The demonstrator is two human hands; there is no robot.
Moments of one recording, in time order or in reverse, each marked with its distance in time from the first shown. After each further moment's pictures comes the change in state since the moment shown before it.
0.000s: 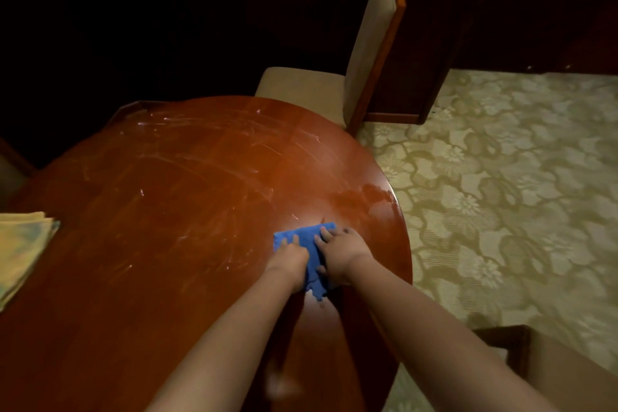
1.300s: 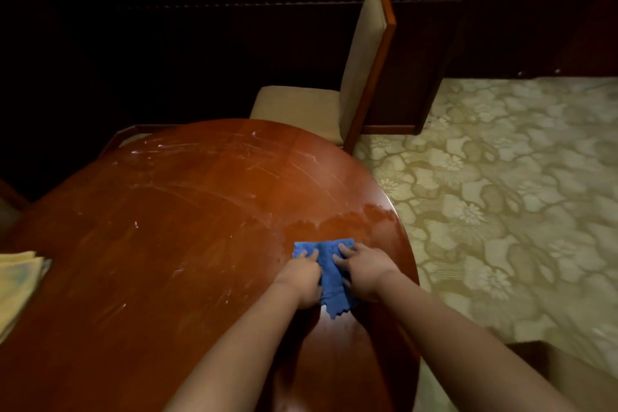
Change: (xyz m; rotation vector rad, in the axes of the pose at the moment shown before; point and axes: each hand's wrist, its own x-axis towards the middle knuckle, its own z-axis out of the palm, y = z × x) left_hand 0.015 0.001 -0.029 -0.004 0.019 0.200; right_hand -0.006 0.040 -0.002 0.056 0.020 -0.023
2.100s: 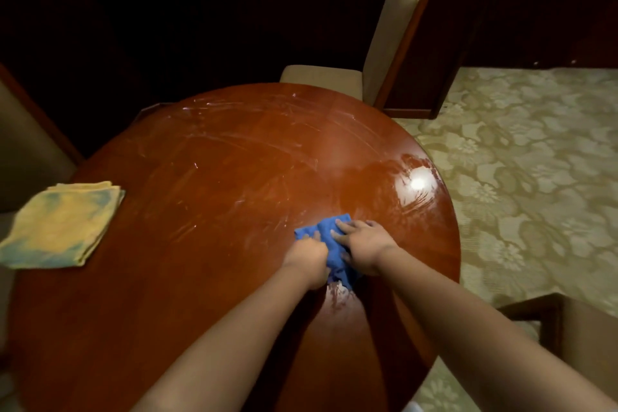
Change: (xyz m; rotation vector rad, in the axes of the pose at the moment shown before) left_hand -0.120 -0.034 0.076 0.107 0.096 -0.106; right_hand -0.019 -0.132 0.025 0.011 0.056 -0.001
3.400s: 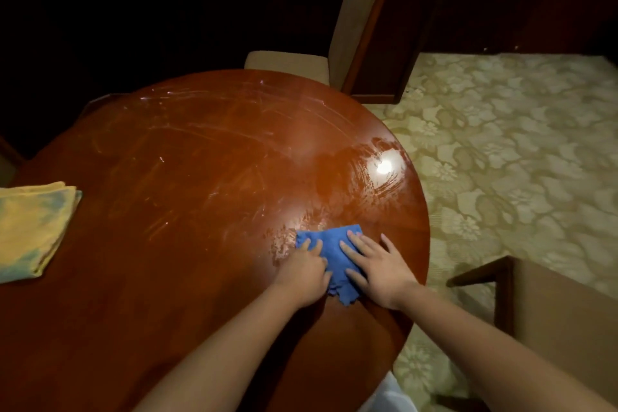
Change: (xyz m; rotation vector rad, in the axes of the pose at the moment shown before) left_hand -0.017 0.020 0.037 -0.081 0.097 0.218; right_hand -0.085 -0.010 0.058 0.184 0.049 0.180
